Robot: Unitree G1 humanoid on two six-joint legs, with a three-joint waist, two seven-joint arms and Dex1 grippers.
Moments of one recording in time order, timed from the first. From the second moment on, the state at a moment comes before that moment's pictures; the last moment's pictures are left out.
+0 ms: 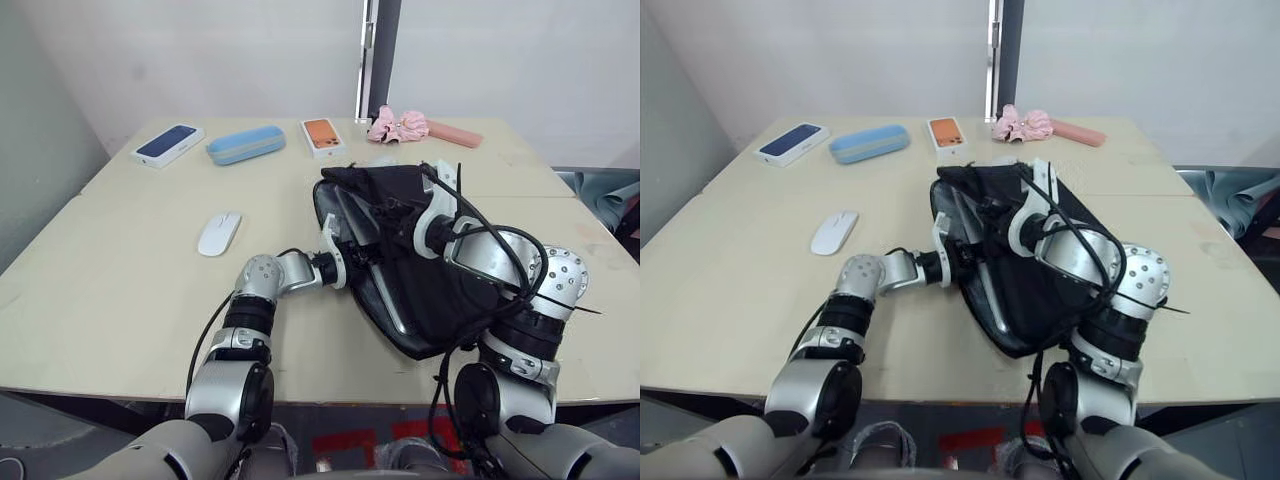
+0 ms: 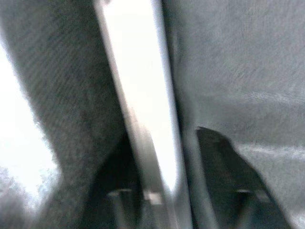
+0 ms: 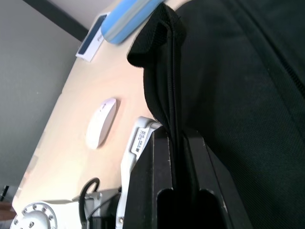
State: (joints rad) left arm -0.78 -0.03 0.23 0.59 -0.97 1.13 -0.34; right arm -0.70 -0.11 -0.43 -0.24 1.57 1.43 -0.81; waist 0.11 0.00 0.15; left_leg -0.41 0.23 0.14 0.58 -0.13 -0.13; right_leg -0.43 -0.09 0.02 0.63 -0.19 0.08
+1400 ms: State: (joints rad) left arm -0.40 0.89 0.44 -0.10 -1.13 1.36 -0.90; right arm -0.61 -0.53 0.00 -0.16 1.71 1.02 -0.57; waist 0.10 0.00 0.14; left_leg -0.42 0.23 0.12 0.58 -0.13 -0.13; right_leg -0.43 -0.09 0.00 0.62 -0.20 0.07
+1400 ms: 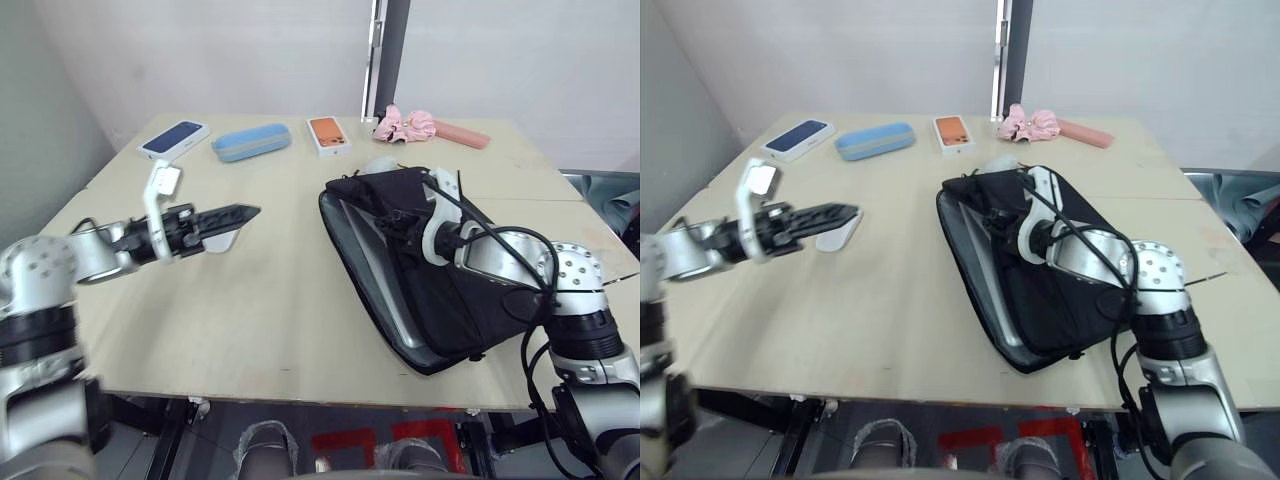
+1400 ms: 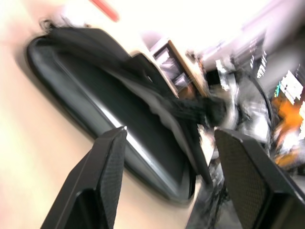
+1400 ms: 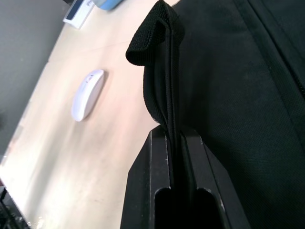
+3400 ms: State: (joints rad) left arm -0.23 0.88 0.39 0.10 -0.55 0.68 -0.97; right arm -0.34 -1.06 -0.37 -0.53 0.88 0.71 0.96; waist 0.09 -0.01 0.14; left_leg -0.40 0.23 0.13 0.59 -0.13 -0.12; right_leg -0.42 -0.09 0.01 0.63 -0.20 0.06
